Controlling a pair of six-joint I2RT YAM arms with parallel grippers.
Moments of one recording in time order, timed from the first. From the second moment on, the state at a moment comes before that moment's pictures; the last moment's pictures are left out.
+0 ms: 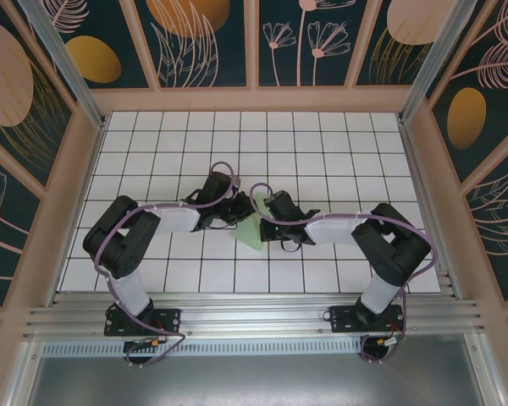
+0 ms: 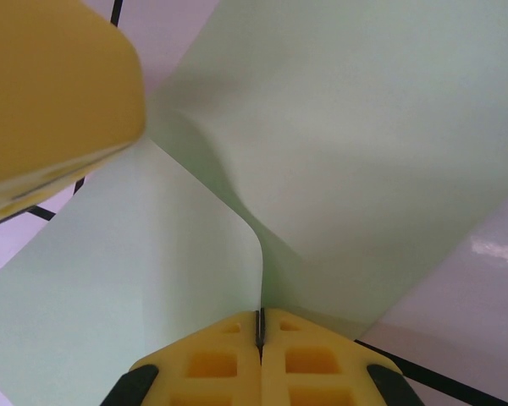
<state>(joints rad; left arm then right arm) -0.61 1.80 0.85 0.23 0.45 -1.06 0.80 1.69 0.77 -0.04 -0.08 0.60</state>
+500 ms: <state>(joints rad) -0.61 1.86 0.85 0.23 0.44 -1.04 0.80 1.69 0.77 -0.03 -0.08 0.60</state>
